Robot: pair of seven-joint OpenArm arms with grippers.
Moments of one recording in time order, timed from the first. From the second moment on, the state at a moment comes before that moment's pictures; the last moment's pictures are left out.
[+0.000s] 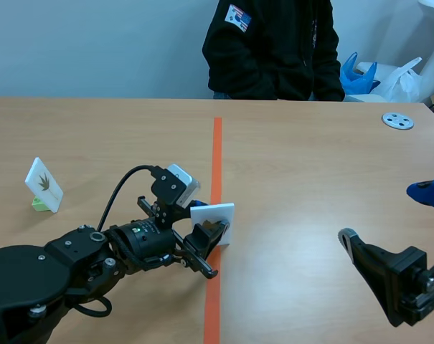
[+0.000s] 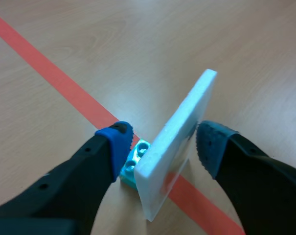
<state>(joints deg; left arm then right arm) -10.0 -12.0 34.2 52.7 -5.0 -21.7 -18.9 -44.9 30.5 13.0 113.7 15.8 24.9 2.0</state>
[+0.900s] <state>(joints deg) -5.1 -16.5 29.7 68.6 -11.6 -24.0 -7.8 -44.9 30.5 13.0 113.7 15.8 24.9 2.0</state>
